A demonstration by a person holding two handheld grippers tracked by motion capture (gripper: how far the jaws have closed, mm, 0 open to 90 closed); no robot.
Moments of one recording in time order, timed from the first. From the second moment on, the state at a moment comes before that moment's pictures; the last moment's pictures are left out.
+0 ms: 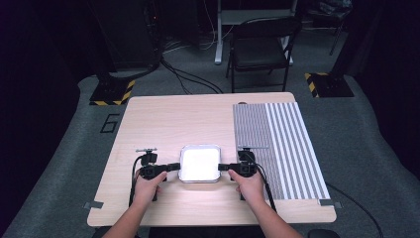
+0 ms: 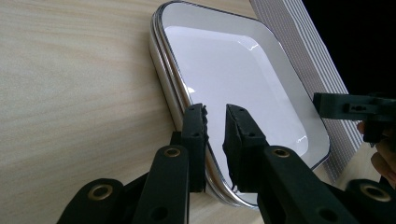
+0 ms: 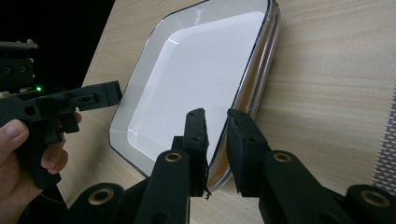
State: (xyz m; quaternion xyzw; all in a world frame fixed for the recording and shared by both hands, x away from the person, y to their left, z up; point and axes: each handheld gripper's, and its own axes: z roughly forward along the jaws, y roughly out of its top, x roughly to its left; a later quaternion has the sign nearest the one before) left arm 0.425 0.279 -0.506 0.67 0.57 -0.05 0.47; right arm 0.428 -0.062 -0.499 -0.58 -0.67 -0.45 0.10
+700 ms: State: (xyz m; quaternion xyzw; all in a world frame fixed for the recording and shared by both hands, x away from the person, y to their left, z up) left arm 0.410 0.281 -0.500 0.68 0.57 -0.07 0.47; right arm 0.414 -0.062 -0.495 -0.57 -0.68 -0.44 0.10
